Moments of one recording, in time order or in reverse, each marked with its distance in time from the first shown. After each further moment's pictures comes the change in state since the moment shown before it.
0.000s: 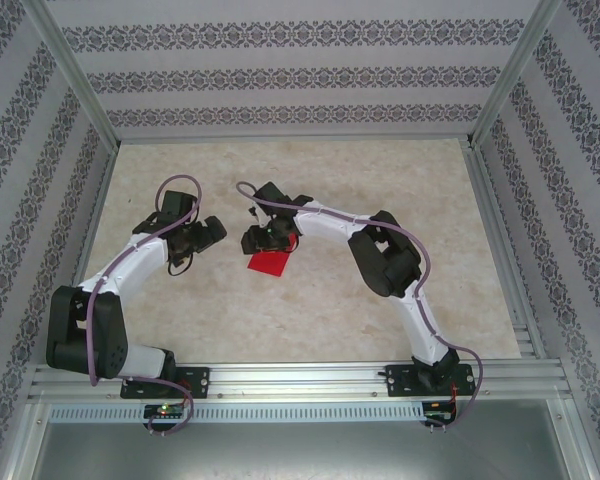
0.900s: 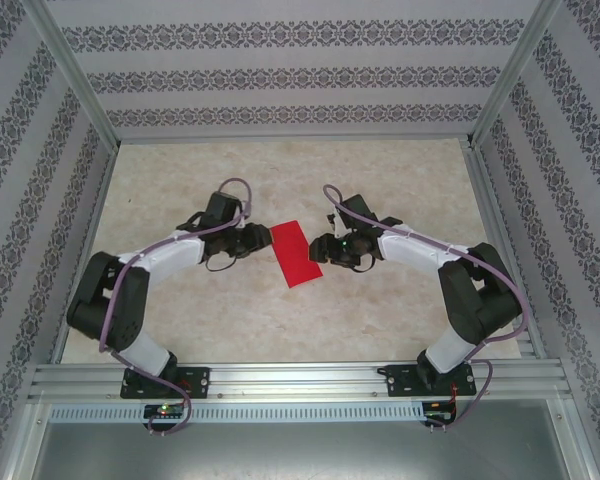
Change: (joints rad) left arm -0.272 0.217 0.033 0.346 0.379 -0.040; right arm -0.251 -0.647 -0.781 0.182 -0.017 0.122
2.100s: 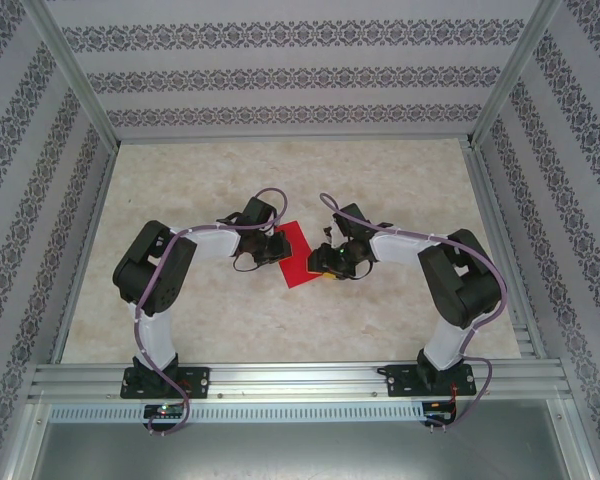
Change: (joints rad) left arm -0.104 0.297 0.150 0.011 -0.034 -0.013; right arm -0.003 0.126 -0.026 0.070 -0.154 0.039
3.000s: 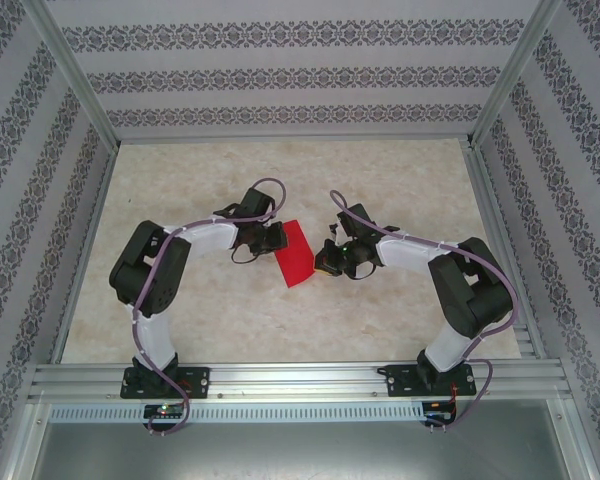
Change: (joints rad) left arm 0.022 -0.009 0.069 -0.088 -0.089 0.076; right arm -0.003 -0.079 -0.050 0.056 0.015 0.148
